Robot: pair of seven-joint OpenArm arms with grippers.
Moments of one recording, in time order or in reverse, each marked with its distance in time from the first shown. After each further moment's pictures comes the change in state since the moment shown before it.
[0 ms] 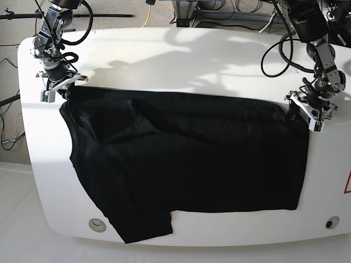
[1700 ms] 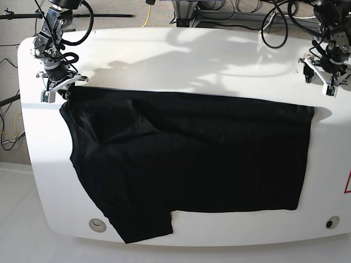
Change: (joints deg) left arm 17.2 0.7 -9.1 17.4 1.6 0.3 4.4; right arm 0.3 -0.1 -0.1 -0.1 0.0 0.2 0.3
